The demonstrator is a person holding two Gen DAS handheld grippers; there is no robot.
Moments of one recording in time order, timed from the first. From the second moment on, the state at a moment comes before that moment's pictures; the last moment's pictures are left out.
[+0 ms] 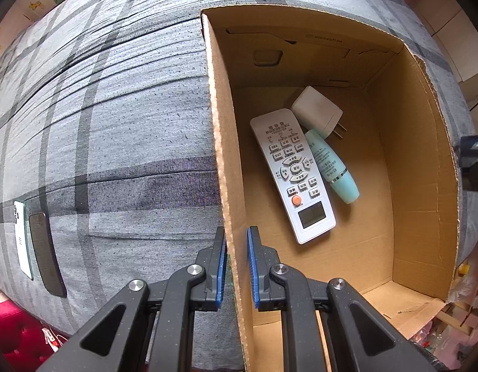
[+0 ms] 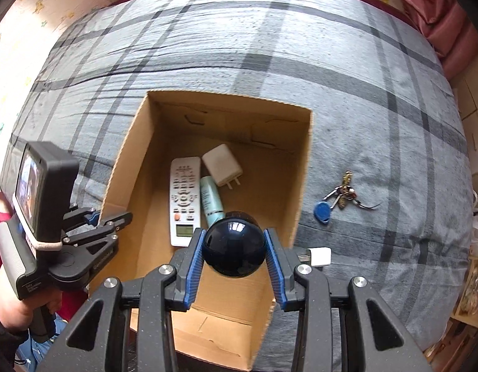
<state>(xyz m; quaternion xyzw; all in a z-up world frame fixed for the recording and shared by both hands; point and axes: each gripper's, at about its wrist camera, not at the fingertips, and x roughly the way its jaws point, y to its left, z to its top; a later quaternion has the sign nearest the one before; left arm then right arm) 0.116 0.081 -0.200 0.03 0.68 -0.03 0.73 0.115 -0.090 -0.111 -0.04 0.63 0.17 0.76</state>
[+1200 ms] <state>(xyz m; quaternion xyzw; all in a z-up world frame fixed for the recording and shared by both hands) 0.115 0.090 -0.204 0.02 0.68 -0.04 0.73 0.060 -0.024 -0.244 -0.02 0.72 0.18 0.67</state>
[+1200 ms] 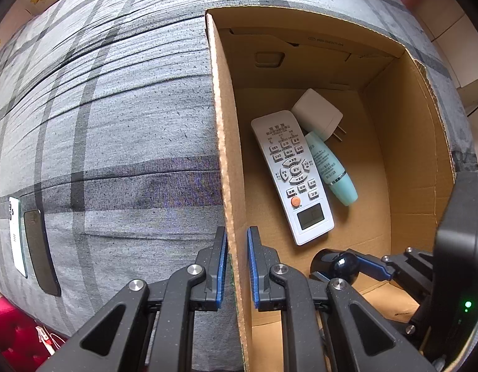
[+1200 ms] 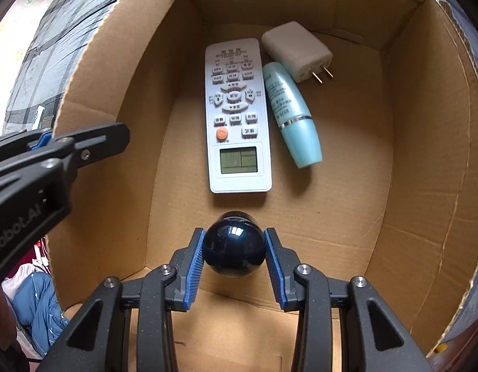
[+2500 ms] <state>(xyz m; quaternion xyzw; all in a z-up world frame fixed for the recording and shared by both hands) 0.115 0.091 -0.205 0.02 0.68 -0.04 0.73 0.066 -0.033 -0.195 -0.05 0.69 0.18 0.70</state>
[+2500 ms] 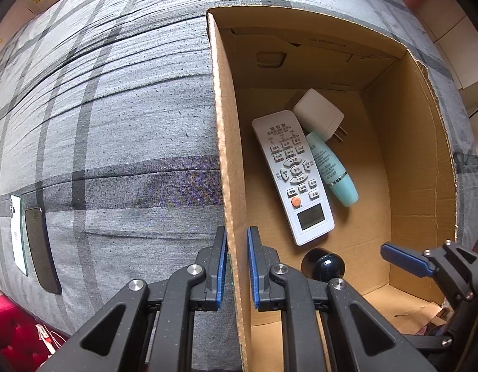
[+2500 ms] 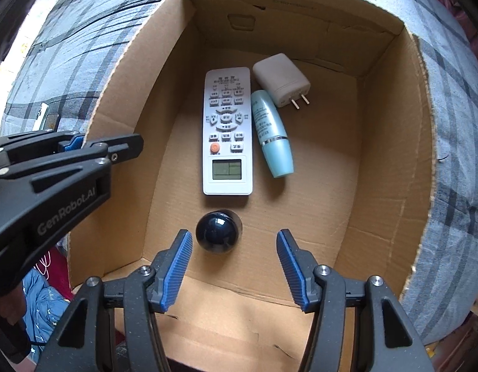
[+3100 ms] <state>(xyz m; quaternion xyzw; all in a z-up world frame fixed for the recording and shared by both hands) 0.118 0.092 -0.207 0.02 0.68 -0.03 0.73 0.076 -0.083 -0.134 -0.05 0.65 0.17 0.74</state>
